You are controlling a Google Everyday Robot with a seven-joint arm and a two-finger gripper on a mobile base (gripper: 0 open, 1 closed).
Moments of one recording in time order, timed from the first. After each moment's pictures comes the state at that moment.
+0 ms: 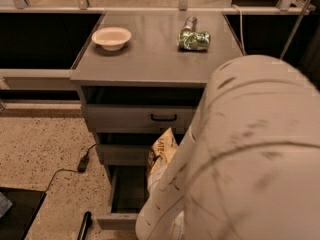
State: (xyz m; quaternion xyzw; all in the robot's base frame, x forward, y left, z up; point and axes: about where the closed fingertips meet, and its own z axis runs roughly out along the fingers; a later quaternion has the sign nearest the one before) arm 0.543 -0.023 0.605 -0.26 0.79 -0.18 0.52
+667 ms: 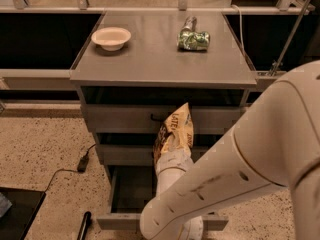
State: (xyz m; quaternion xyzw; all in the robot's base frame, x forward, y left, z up) arm 0.553 -0.062 0.719 -0.19 0.73 -0.24 0.62
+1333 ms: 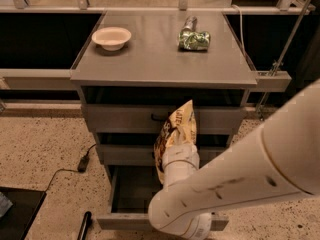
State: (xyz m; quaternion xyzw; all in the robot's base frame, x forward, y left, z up) arm 0.564 -0.080 0.726 -0.15 0.74 -0.20 0.62
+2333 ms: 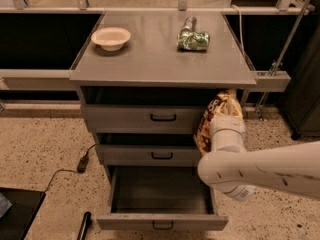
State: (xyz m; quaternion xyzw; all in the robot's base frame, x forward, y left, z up) arm 0.632 -0.230 0.770 0.10 0.72 -0.09 0.68
